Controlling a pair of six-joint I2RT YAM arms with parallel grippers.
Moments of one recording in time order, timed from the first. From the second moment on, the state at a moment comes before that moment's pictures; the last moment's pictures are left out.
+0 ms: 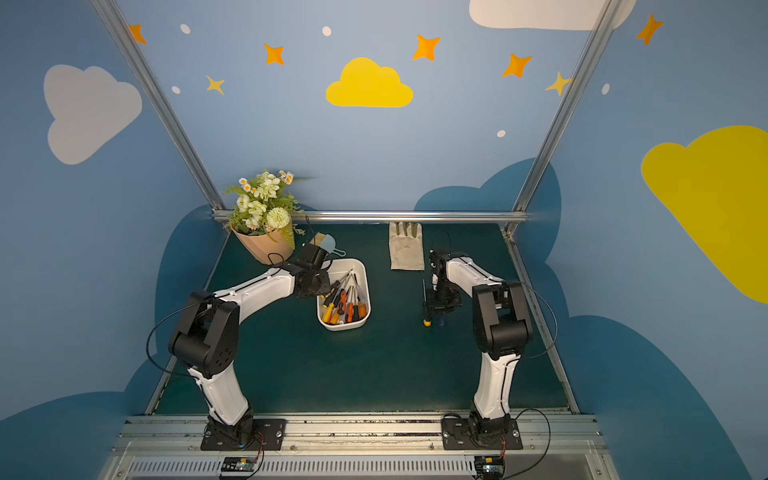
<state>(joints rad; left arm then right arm) -0.39 1.83 1.27 -0.52 -0.17 -0.52 0.27 1.95 1.38 -1.01 0.00 0.15</state>
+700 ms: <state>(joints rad) -0.39 1.83 1.28 -0.54 -0.17 -0.52 0.27 1.96 1.38 -1.01 -0.02 0.18</state>
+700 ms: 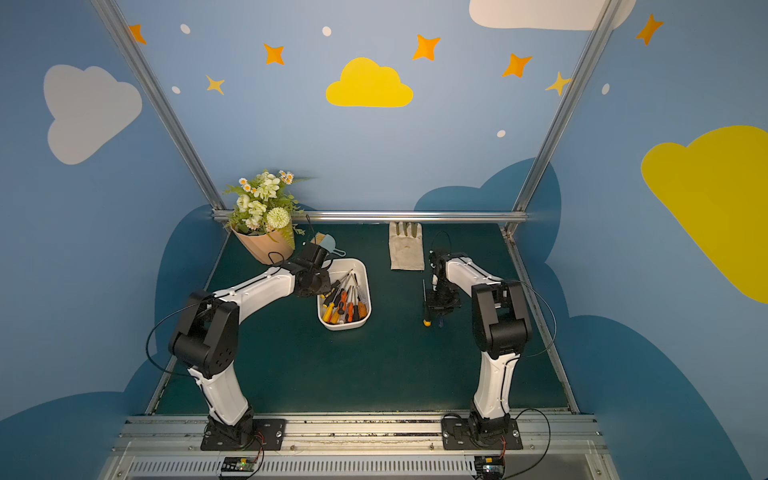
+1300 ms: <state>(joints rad) -0.39 1.83 1.28 -0.54 -0.16 -0.53 0.27 1.89 1.39 -1.02 -0.01 0.21</state>
